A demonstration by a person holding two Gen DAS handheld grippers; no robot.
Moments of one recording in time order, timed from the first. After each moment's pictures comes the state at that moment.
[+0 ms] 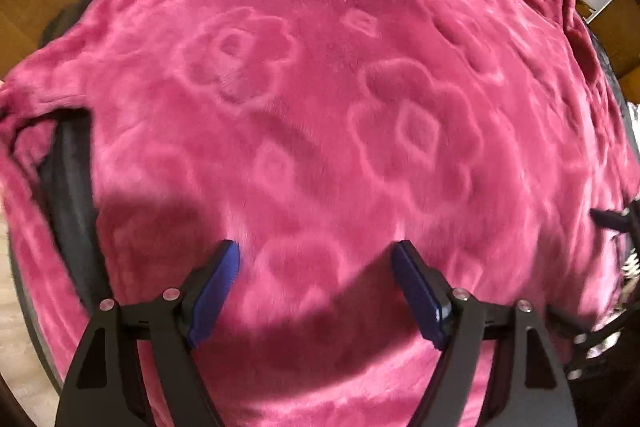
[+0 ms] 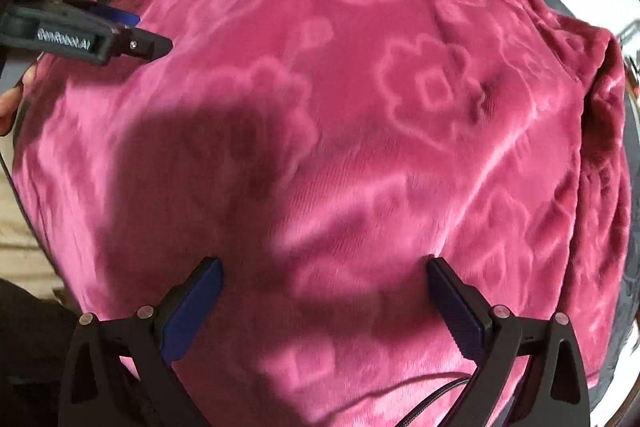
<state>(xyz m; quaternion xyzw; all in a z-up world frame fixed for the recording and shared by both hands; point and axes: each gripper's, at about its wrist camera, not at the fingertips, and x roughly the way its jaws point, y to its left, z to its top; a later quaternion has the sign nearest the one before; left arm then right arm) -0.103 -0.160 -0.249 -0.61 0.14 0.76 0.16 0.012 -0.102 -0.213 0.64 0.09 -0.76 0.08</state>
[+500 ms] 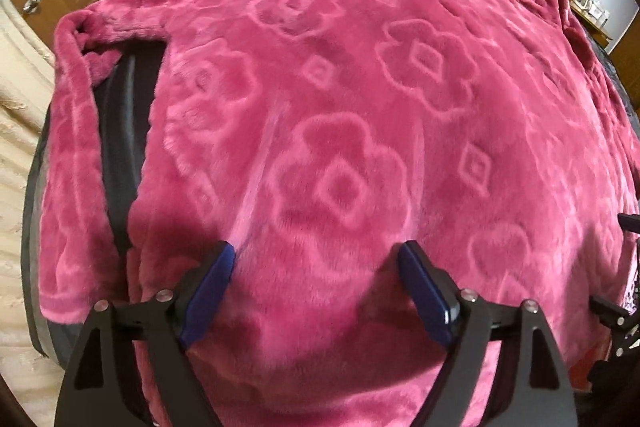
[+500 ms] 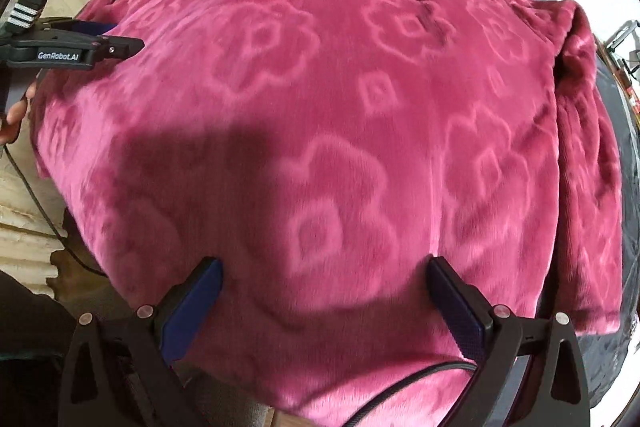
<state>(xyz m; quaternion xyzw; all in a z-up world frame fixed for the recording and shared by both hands) -0.035 -0.208 -0.252 -0.57 0.11 0.81 0.11 0.092 -0.086 -0.205 0.61 0.09 -0.78 0.09</state>
